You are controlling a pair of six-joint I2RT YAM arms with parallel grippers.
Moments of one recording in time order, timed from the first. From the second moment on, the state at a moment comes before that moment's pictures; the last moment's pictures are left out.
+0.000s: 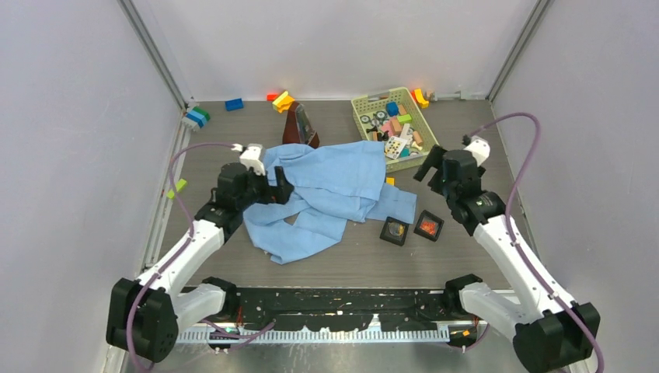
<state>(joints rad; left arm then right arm) -0.35 1.05 0.62 -0.02 0.16 -0.25 0.33 0.98 0.85 -0.50 0.36 0.61</state>
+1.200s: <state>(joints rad) -0.07 1.54 0.37 0.83 -0.11 0.02 -0.10 1.53 0.38 0.73 0.13 0.25</state>
